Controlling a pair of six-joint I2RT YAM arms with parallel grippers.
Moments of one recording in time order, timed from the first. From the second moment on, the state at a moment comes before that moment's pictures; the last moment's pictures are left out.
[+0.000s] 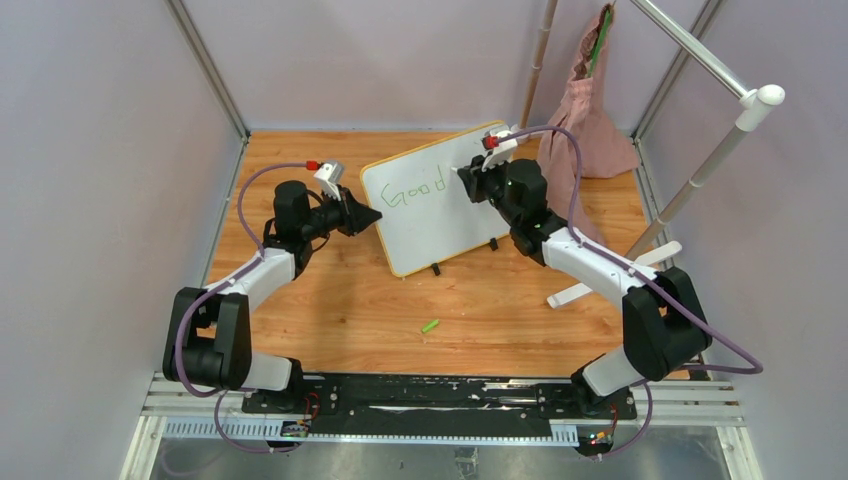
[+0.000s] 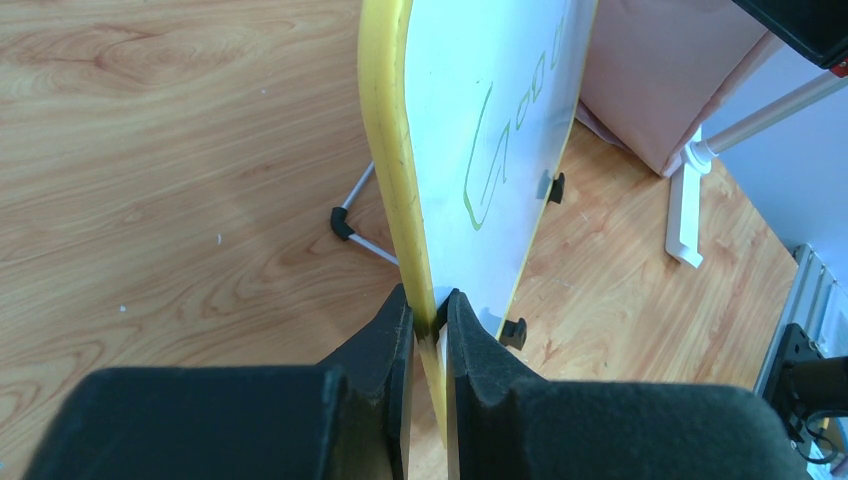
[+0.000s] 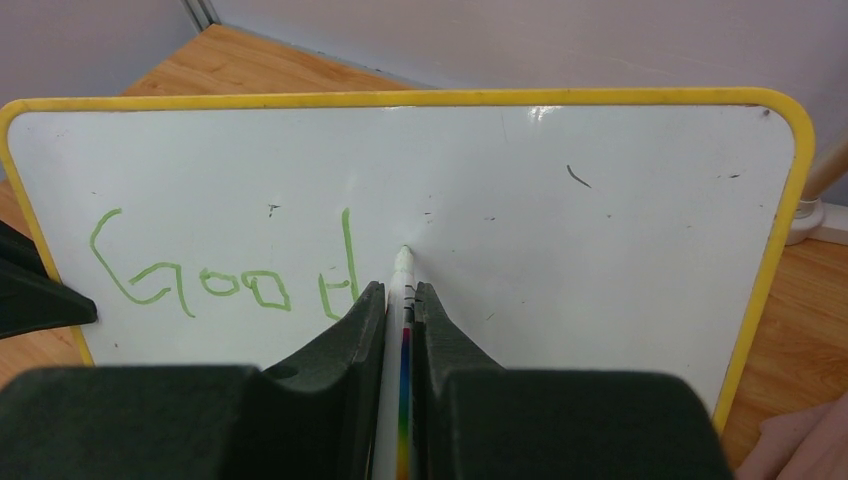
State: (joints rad) left arm -0.12 1.38 0.69 0.41 0.69 -0.28; right arm 0.53 1.48 1.00 0.42 -0.01 0.06
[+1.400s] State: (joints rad) left arm -0.13 1.37 0.69 0.39 0.67 -0.28; right arm 0.52 1.39 0.93 0.37 -0.05 0.10
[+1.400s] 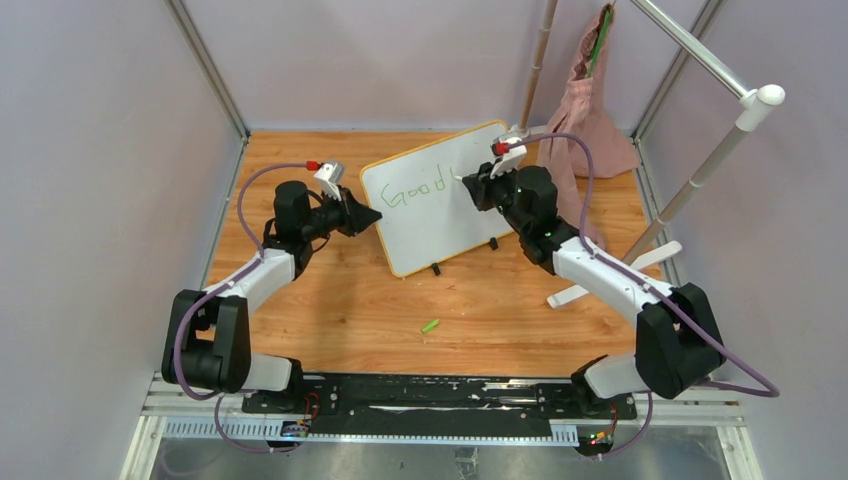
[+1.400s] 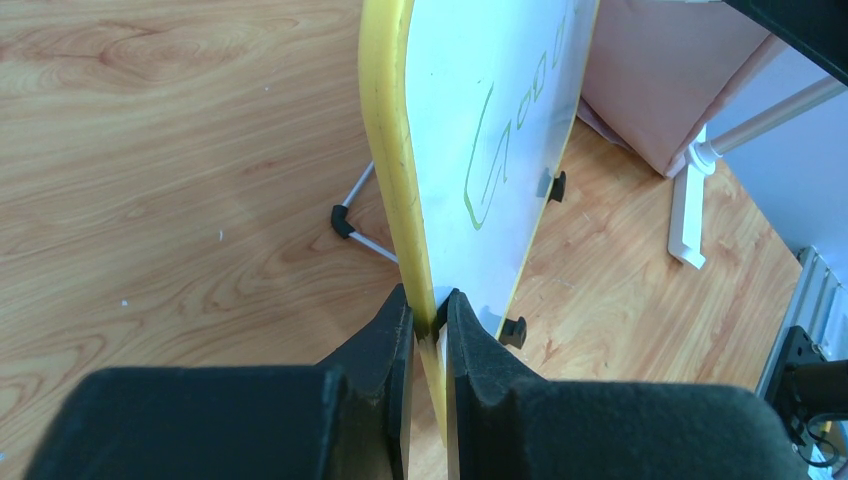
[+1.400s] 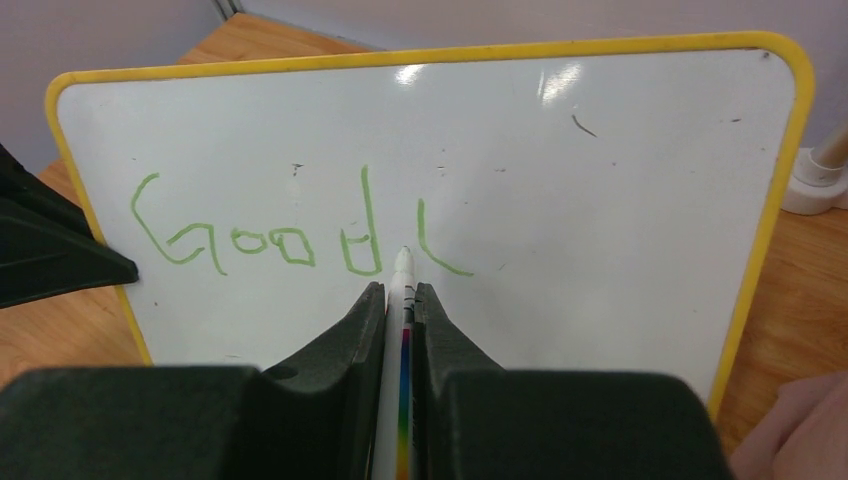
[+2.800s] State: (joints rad) left arm -0.14 1.37 0.69 0.39 0.66 -0.28; right arm 0.52 1.48 1.01 0.33 -0.01 0.11
